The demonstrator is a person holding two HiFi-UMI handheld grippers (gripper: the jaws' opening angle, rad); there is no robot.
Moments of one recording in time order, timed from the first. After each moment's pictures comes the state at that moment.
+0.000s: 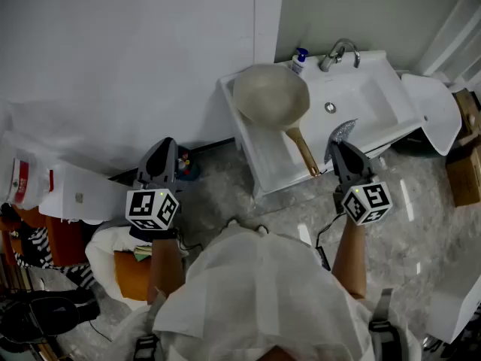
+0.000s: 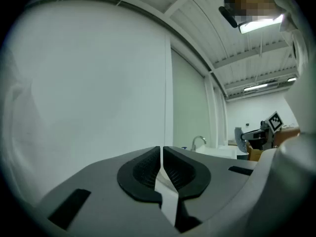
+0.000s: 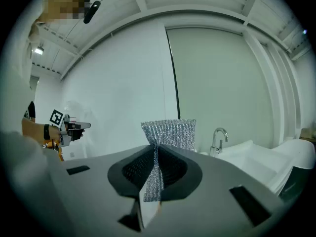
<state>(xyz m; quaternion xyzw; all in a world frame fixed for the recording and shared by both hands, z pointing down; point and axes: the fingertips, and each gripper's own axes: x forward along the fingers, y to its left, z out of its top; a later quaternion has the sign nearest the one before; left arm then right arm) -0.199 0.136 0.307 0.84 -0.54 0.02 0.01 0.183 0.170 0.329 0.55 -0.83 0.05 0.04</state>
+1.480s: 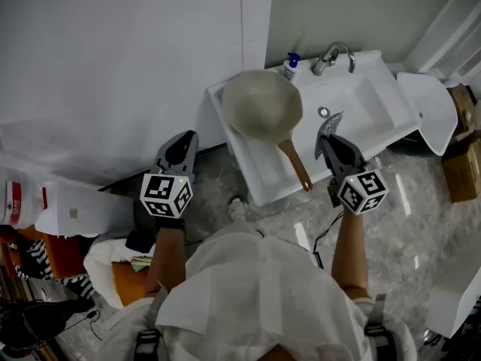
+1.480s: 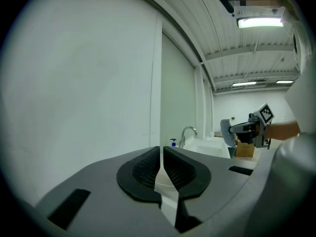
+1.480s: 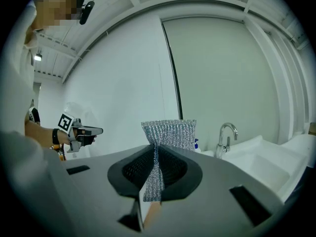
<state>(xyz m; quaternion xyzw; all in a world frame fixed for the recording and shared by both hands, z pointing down) -0.116 0.053 0.342 0.88 -0.46 0.08 0.04 0.192 0.099 0.340 0.52 -0.85 0.07 0.05</state>
